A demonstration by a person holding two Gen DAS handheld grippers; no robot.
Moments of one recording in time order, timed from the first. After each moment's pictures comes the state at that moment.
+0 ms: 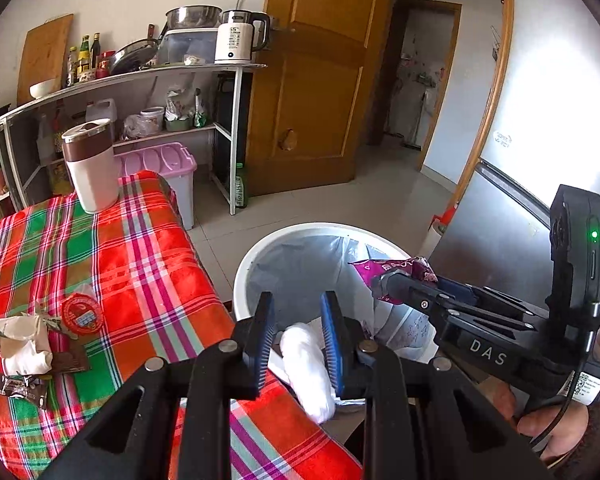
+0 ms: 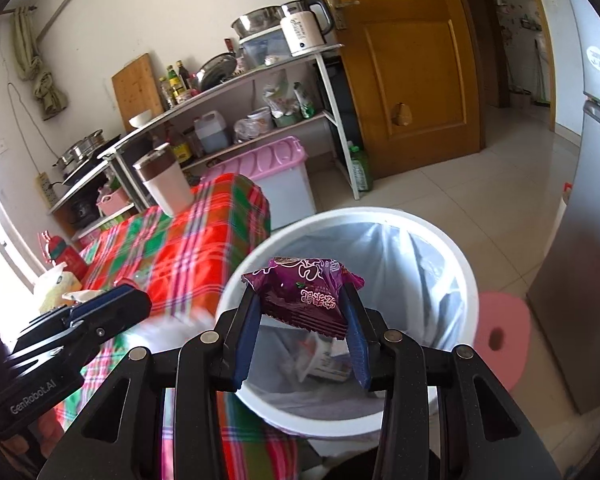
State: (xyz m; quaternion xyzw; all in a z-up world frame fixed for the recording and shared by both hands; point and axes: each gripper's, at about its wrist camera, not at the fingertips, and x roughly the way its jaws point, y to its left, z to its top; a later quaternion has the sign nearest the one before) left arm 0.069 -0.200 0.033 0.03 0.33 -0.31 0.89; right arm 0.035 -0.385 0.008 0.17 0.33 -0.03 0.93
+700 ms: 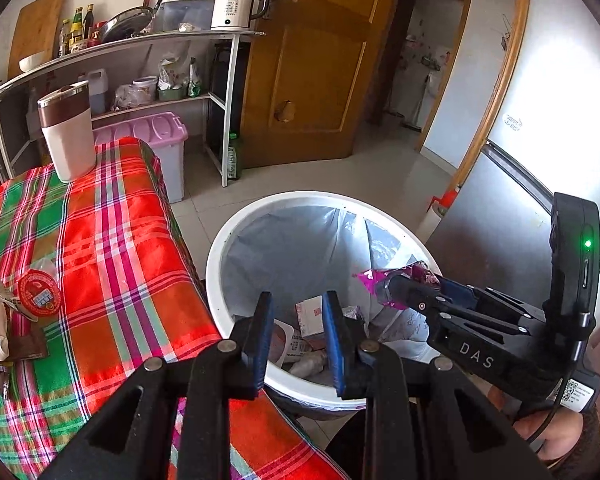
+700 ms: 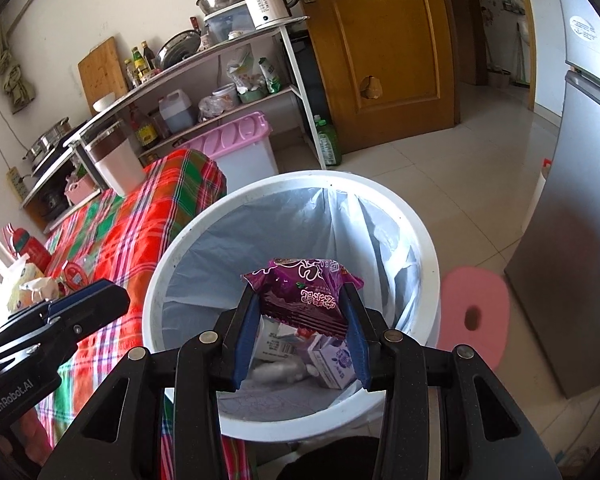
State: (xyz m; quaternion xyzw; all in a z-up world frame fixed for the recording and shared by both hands) left arm 0.081 -0.222 0.005 0.02 0.38 -0.31 0.87; right arm 0.043 -0.407 -0.024 0.15 0.38 -0.07 0.91
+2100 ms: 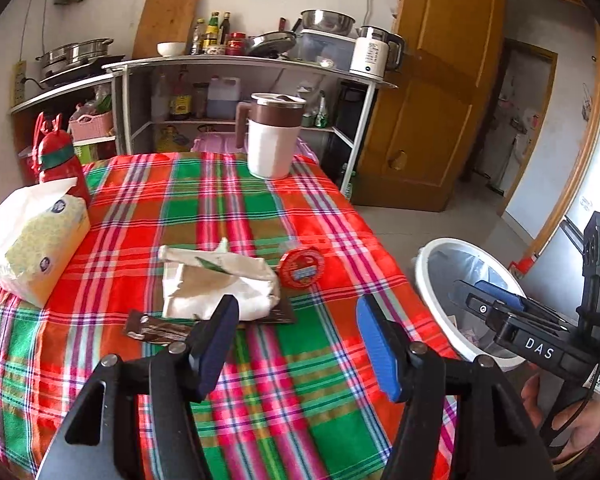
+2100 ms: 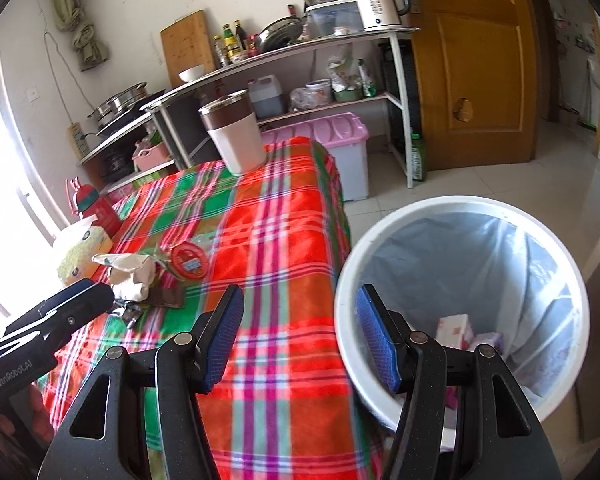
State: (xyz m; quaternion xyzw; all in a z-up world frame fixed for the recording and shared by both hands) left arm 0.082 -0.020 0.018 -0.05 0.34 -0.14 0.93; right arm 0.085 -0.263 0.003 0.11 0.36 0.06 0.92
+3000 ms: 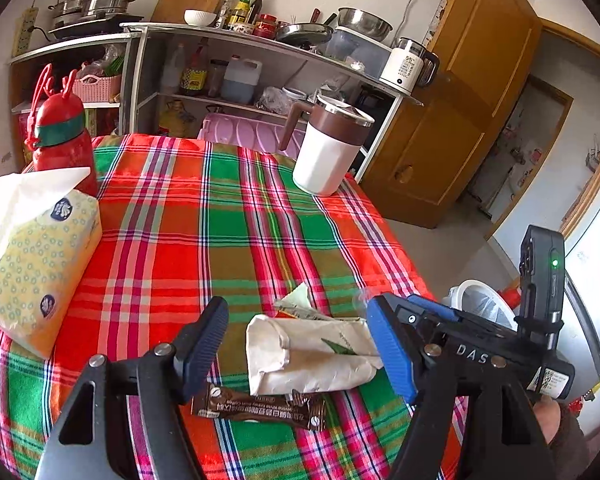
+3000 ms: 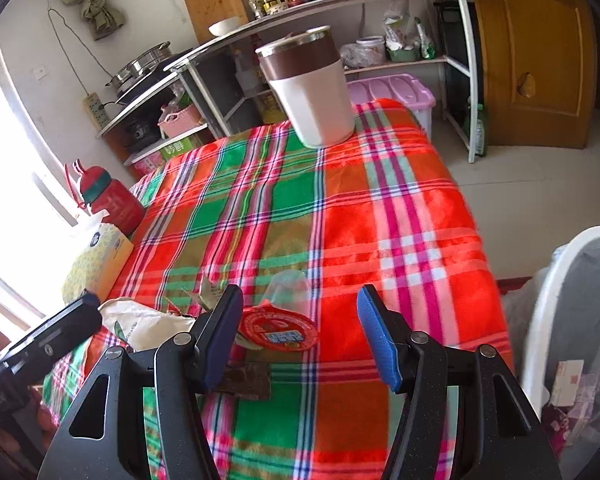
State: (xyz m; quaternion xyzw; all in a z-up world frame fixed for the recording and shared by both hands) left arm 0.163 0.057 0.006 -0.12 0.37 -0.17 0.90; right arm 0.200 -0.168 -0.027 0.12 0.43 0.13 0.89
